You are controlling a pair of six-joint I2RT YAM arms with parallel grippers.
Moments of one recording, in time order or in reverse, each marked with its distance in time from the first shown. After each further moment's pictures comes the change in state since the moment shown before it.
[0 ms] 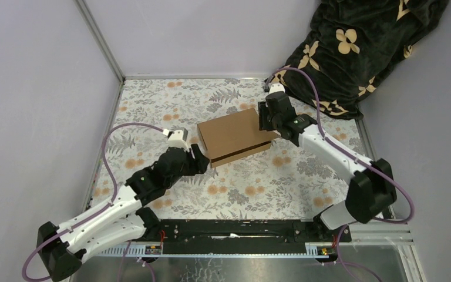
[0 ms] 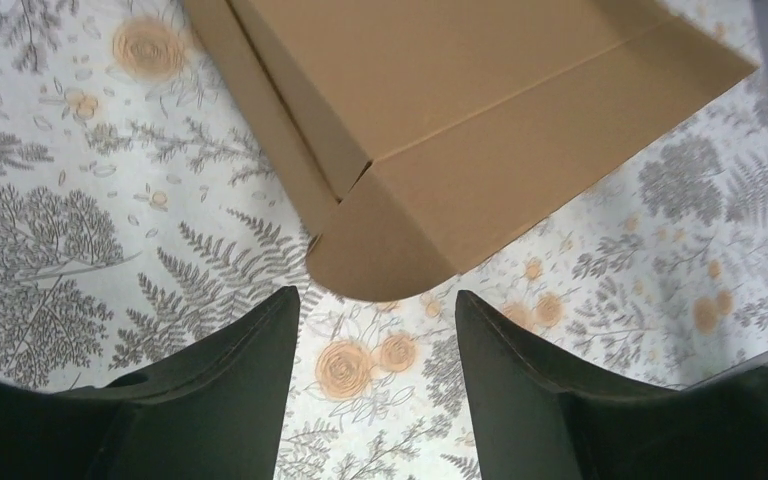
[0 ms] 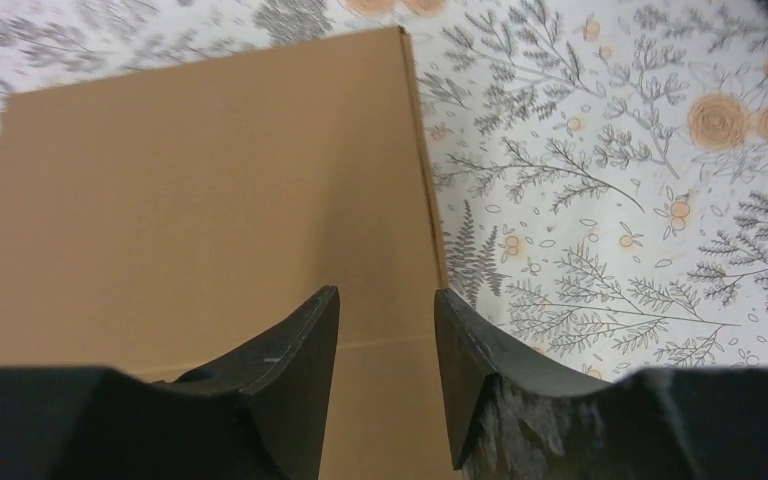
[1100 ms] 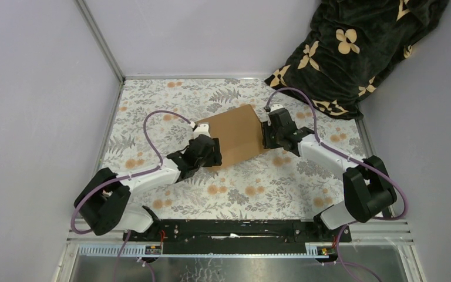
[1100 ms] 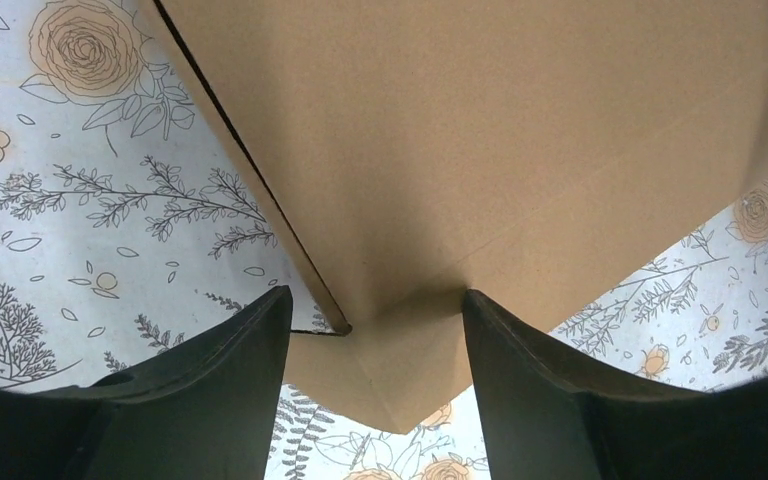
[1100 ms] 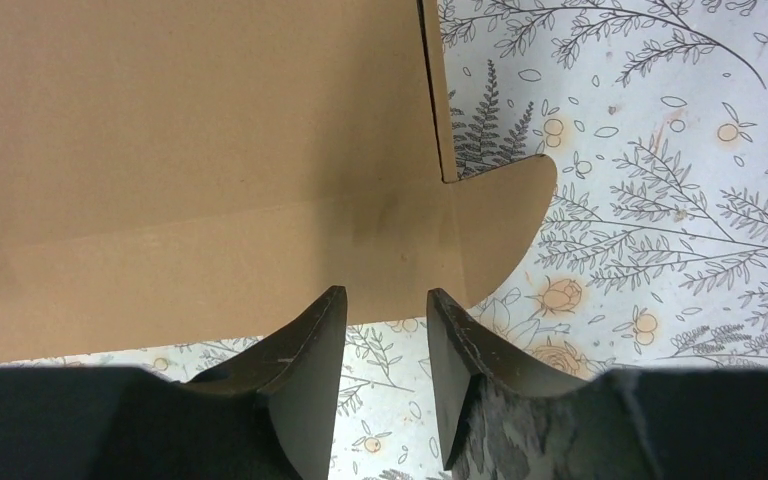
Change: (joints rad) left arm 0.081 0.590 0.102 0.283 0.014 0.043; right arm -0.072 0.059 -0.237 0.100 -0.158 -0.013
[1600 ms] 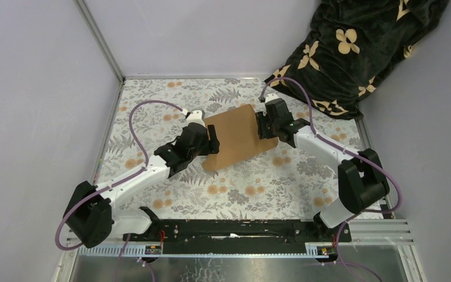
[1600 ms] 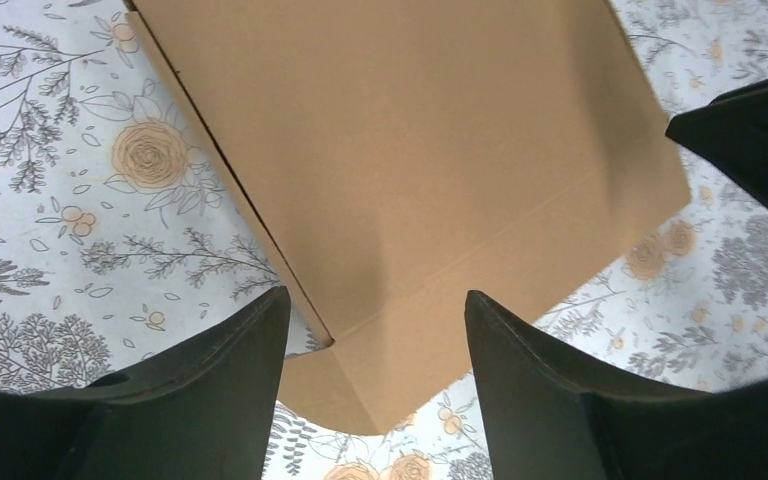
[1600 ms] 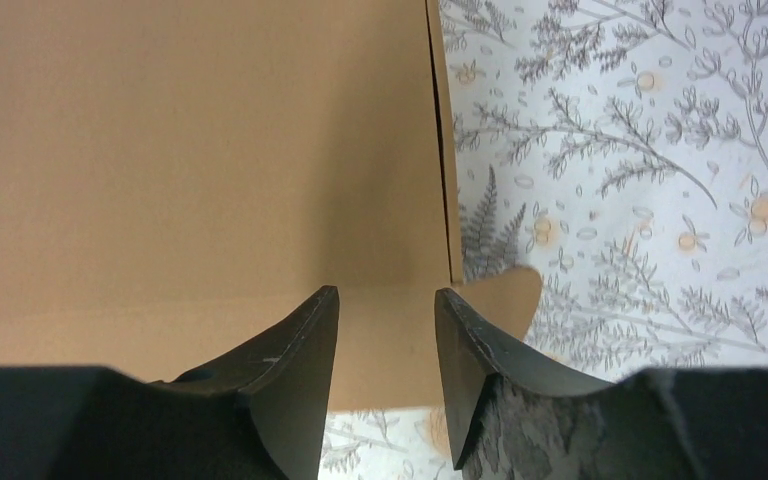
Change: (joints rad) left arm 0.044 -0.146 0.128 -0.136 0.017 0.053; right arm -0.006 0.035 0.113 -0.005 0.003 -0.072
